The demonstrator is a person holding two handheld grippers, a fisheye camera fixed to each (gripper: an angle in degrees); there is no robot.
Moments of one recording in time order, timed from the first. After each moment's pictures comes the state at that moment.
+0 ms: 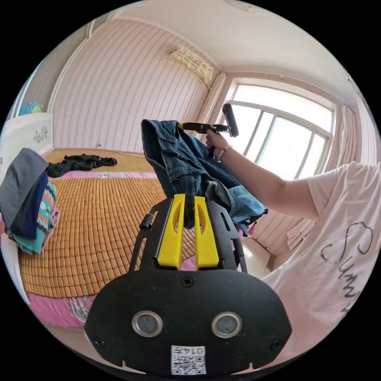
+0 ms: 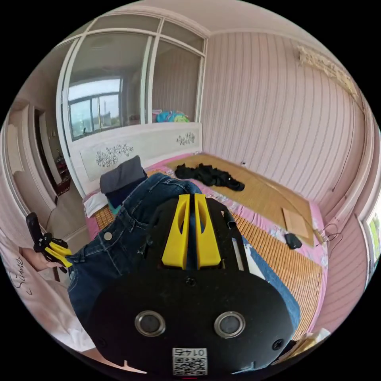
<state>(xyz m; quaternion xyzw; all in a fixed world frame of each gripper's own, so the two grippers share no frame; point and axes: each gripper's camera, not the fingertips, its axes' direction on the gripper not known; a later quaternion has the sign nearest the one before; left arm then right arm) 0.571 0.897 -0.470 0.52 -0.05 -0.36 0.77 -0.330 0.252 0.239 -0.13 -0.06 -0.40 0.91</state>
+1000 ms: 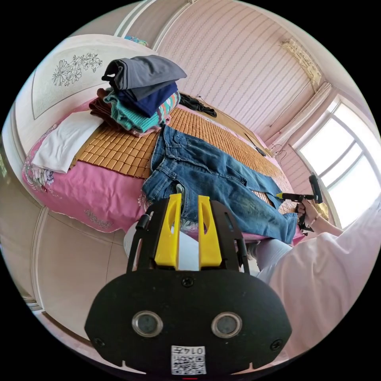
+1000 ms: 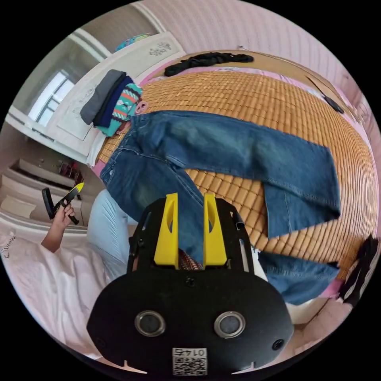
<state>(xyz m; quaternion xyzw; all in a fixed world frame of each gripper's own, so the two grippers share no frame) 0.530 1.050 -0.312 0.38 -0.07 -0.60 0.70 -0.149 0.340 0.172 -0.37 0.04 -0.16 0.91</state>
